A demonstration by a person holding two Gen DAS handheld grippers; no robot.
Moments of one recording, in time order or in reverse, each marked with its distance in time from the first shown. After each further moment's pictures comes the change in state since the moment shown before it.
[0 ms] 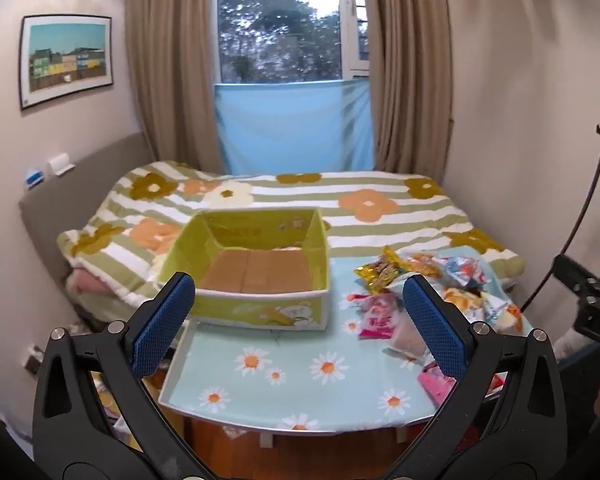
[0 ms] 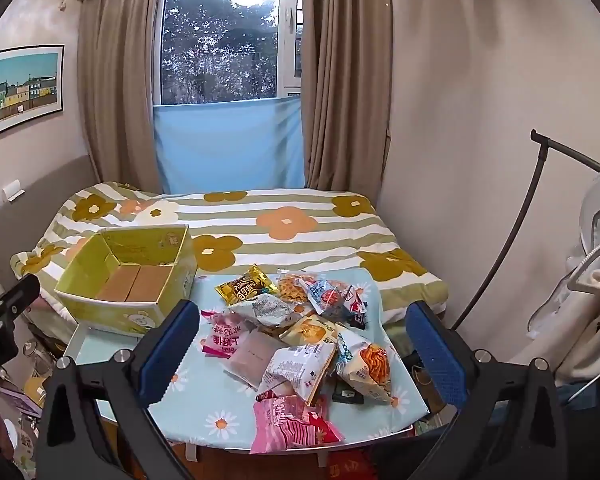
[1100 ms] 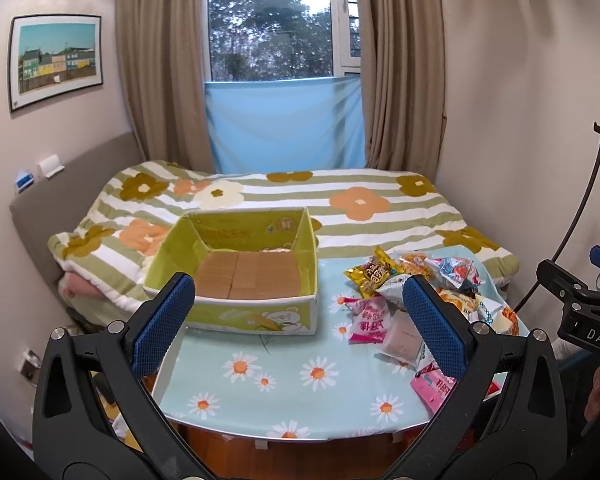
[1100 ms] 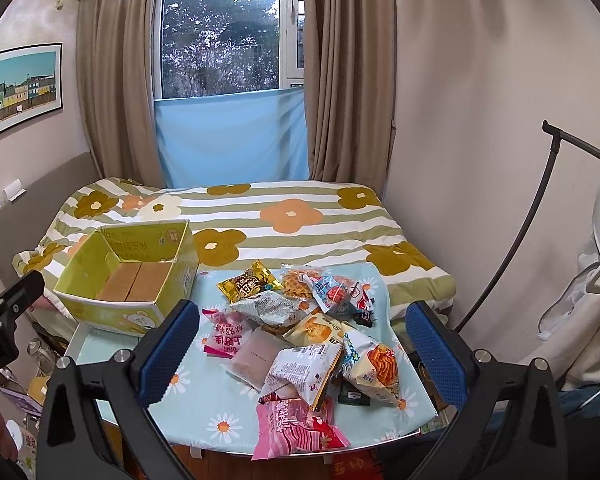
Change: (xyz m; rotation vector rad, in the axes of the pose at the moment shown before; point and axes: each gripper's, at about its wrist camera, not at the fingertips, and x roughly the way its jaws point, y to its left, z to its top) left arm 0.014 -0.007 0.006 0.014 0.014 -0.027; right arm 0.020 0.001 0.000 0.006 0.022 0.013
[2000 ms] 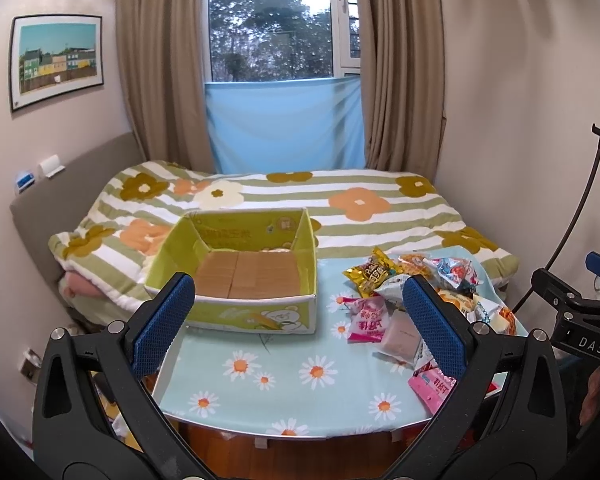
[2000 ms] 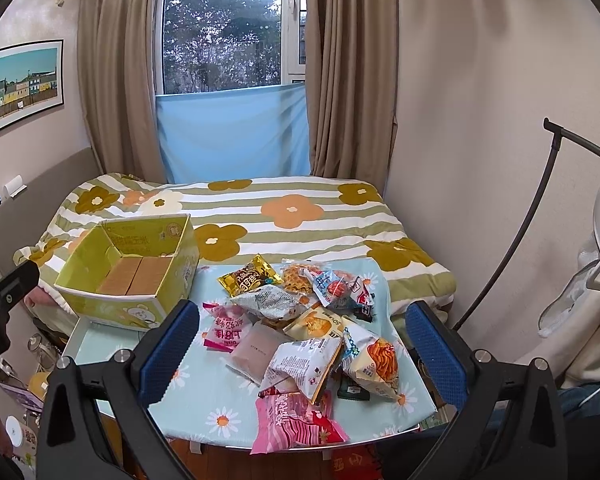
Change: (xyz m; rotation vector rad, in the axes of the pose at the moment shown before) left arm -0.009 0.002 0.000 0.001 -0.004 -0.001; right arm -0.001 0.003 -0.006 -0.006 0.015 0.001
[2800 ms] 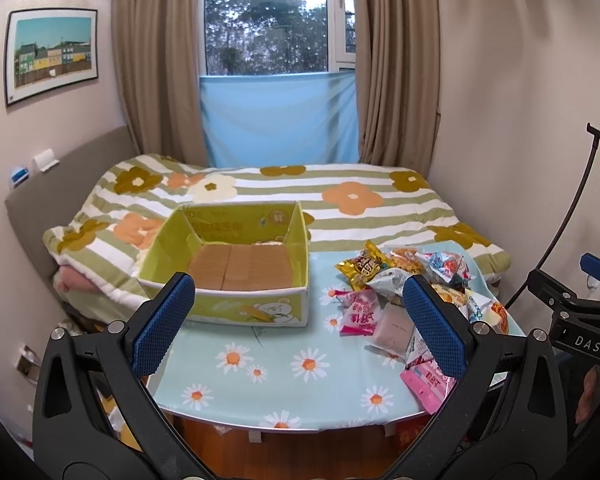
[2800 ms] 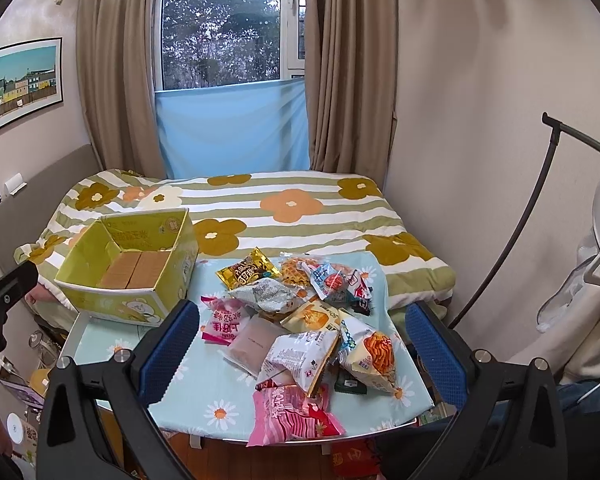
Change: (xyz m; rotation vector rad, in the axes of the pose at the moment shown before) left arm 0.000 -0.004 0.002 -0.006 0.034 -0.025; right arm 0.001 -0.003 0.002 0.005 0.033 0.005
